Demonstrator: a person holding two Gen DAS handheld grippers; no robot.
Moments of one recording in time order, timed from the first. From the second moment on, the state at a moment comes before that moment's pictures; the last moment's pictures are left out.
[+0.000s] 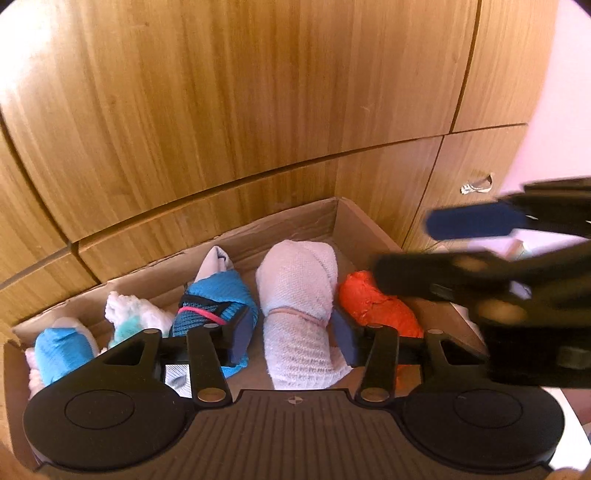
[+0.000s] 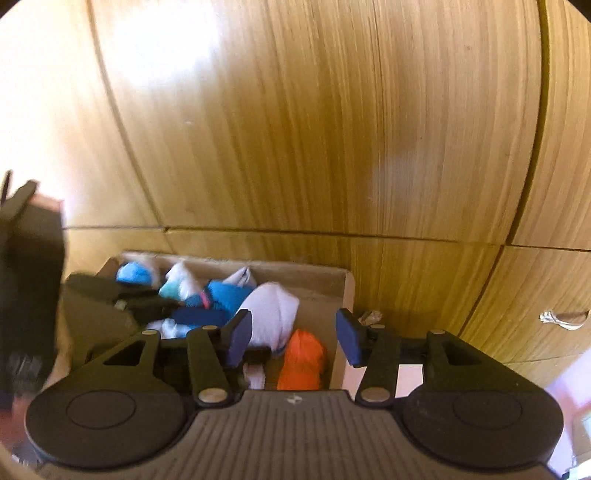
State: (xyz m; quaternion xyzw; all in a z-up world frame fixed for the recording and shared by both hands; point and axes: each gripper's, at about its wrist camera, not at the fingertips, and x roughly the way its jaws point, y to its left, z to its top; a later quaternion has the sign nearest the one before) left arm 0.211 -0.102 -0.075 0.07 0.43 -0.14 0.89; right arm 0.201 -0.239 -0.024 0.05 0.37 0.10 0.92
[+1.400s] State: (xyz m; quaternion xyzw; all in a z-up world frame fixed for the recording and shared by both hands) left arm 0.117 -0.043 -0.027 0.11 0.42 -0.16 0.89; right arm 0.160 -0.182 -0.011 -0.01 0.42 0.12 0.90
